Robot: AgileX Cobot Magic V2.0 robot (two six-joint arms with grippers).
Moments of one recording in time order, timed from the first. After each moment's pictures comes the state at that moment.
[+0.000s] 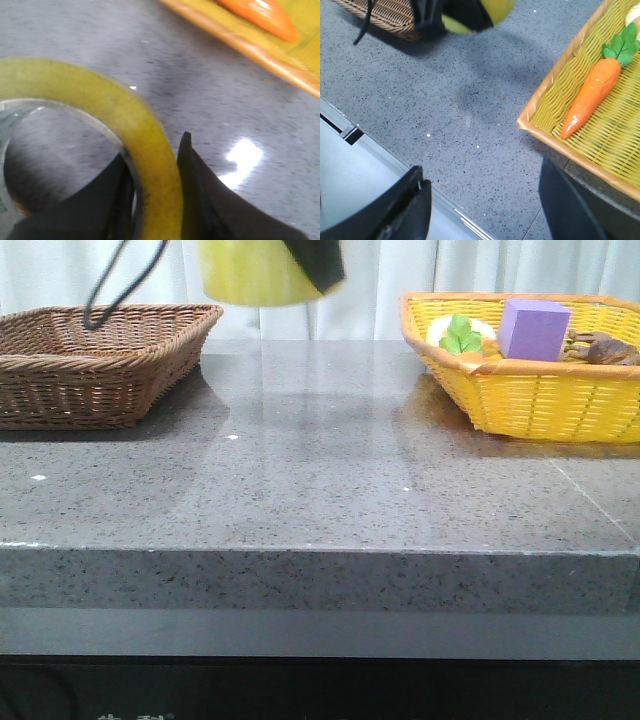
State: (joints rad) left arm -0.65 1.95 -2.11 0.04 1.27 0.30; right arm 0.53 0.87 -1.01 0.08 0.79 -0.02
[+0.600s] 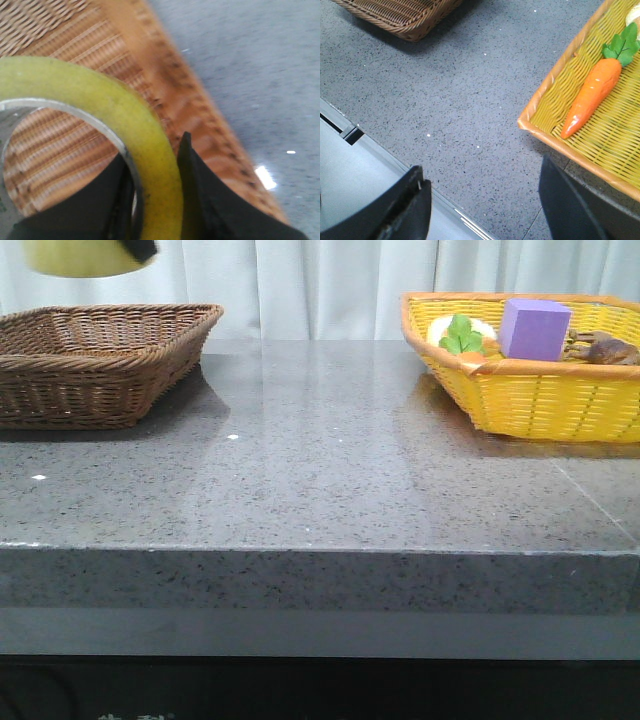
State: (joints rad) left arm -0.29 1.95 -2.13 0.05 1.27 0.27; right arm 0.53 0.87 -1.01 0.08 0.80 -0.02
